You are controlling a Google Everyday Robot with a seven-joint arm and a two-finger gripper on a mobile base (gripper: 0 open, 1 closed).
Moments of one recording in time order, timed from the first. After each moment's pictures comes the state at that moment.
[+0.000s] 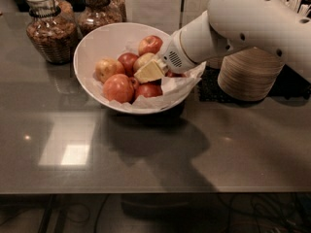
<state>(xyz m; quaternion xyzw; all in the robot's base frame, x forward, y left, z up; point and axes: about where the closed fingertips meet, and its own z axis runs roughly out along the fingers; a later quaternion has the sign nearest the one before) 0.587 0.004 0.908 -0.44 0.80 0.18 0.37</state>
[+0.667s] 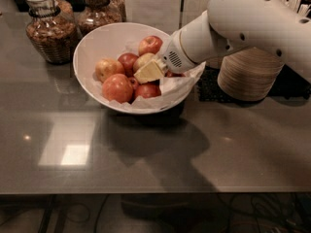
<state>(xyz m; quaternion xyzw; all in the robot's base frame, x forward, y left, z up) 0.587 0.004 0.908 -0.45 0.80 0.18 0.37</state>
